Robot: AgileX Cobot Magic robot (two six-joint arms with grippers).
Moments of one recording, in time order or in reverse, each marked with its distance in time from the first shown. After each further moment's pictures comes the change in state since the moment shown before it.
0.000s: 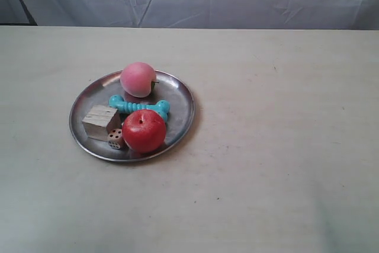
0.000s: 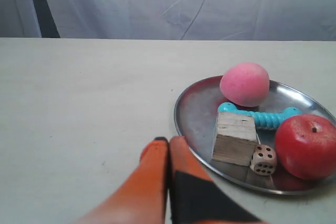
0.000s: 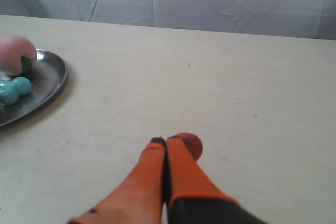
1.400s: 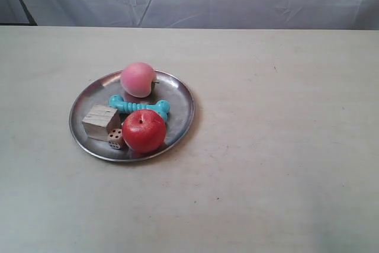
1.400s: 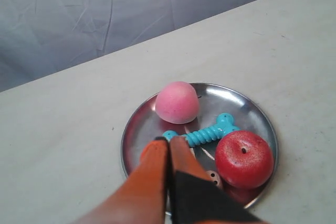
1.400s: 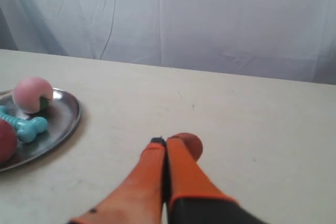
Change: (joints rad) left arm 0.004 0.637 -0.574 -0.489 0.224 0.719; right arm 0.012 0.017 -0.150 0.000 0.051 -0.002
